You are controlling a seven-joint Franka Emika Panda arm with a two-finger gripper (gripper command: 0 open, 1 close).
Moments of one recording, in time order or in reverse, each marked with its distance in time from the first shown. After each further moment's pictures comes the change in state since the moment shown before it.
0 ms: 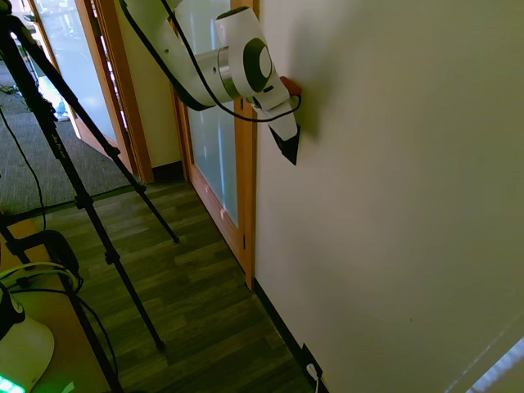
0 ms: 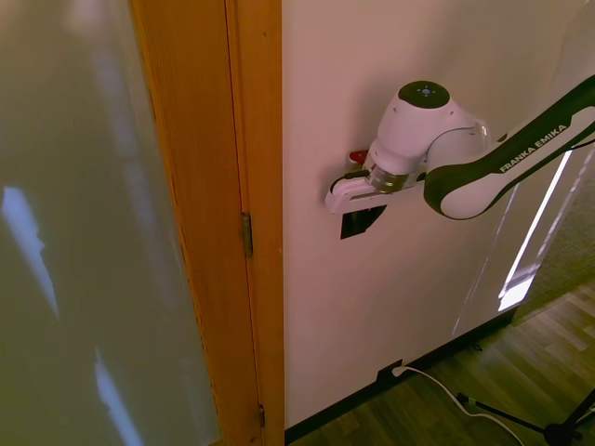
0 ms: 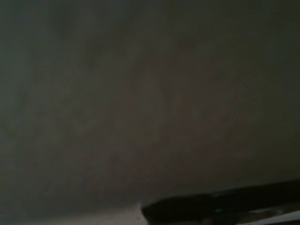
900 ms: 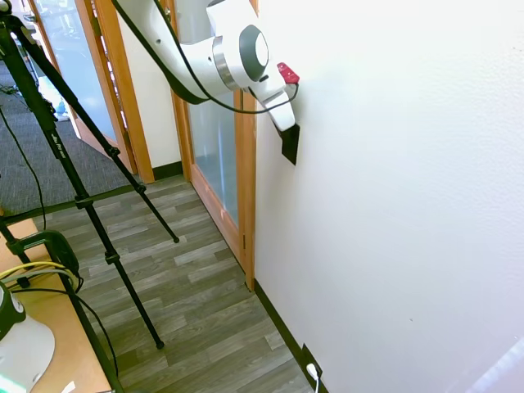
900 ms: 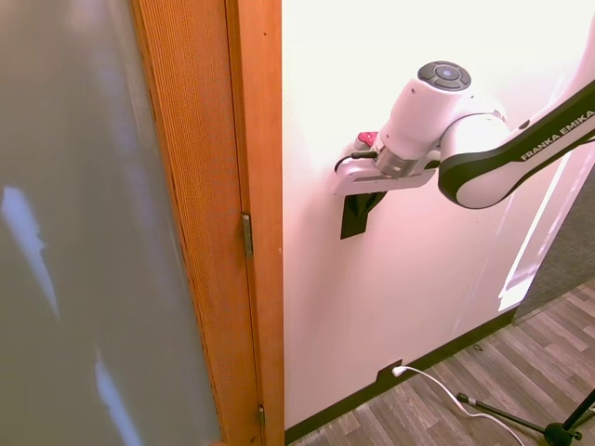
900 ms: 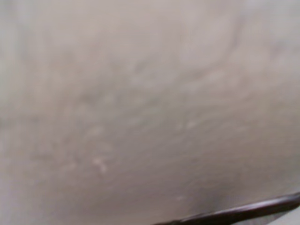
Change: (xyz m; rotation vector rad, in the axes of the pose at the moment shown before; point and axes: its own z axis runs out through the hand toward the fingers) arm 0.014 0.002 -0.045 0.083 0.032 0.080
